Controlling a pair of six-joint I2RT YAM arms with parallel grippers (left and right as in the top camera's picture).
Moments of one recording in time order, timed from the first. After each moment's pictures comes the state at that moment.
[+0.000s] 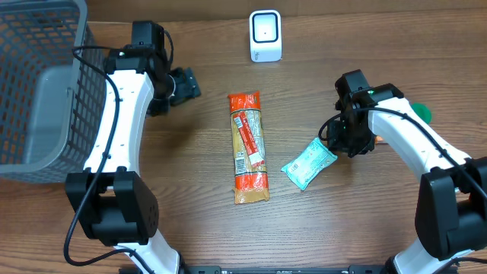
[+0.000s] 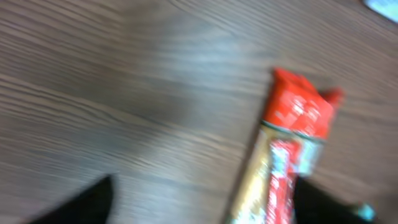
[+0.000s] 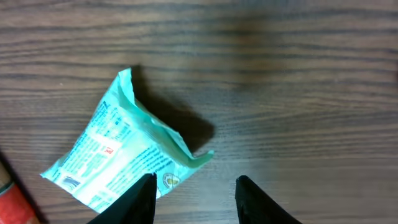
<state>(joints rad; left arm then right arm) 0.00 1.87 1.71 -1.14 0.11 -0.40 0.28 1.81 1.27 -1.01 -0.11 0.34</state>
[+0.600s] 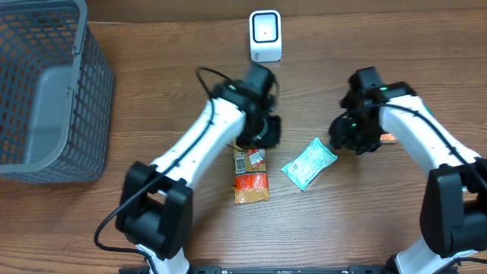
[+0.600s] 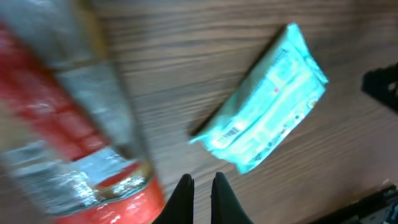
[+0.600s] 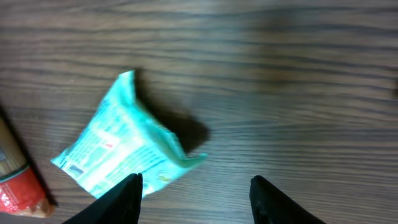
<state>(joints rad) -0.52 1.86 1.45 -0.98 0.30 -0.46 0.17 1.81 1.27 -1.01 -0.22 0.21</state>
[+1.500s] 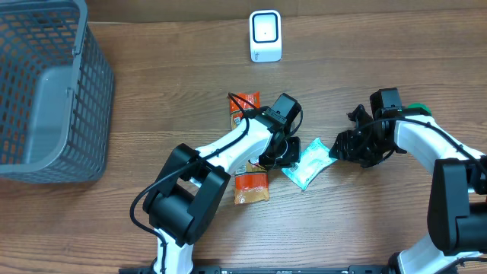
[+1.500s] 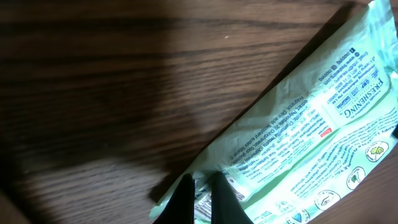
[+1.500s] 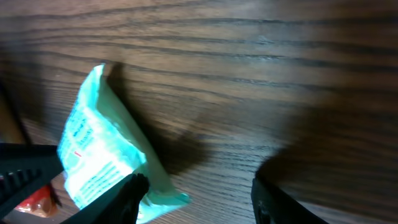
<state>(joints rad) -0.63 2.02 1.31 -0.69 0.32 -0.63 0.07 1.80 1.01 -0.72 -0.44 0.13</state>
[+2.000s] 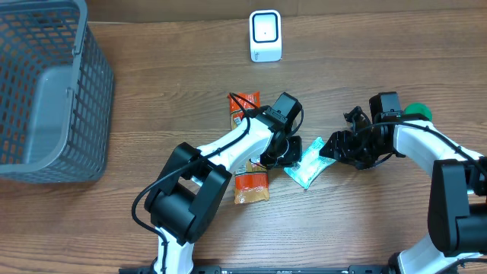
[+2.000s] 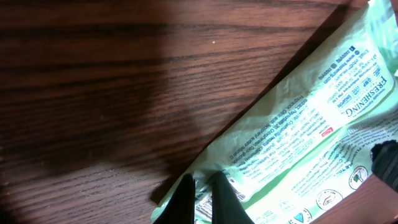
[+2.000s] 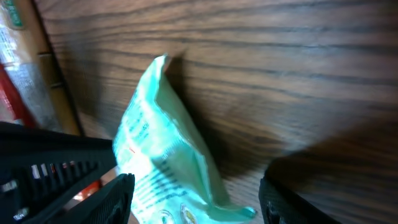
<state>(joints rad) -0.63 2.03 1.32 -0.68 0.34 -0.63 0.07 1.80 0.95 -0.62 -0.61 0.18</state>
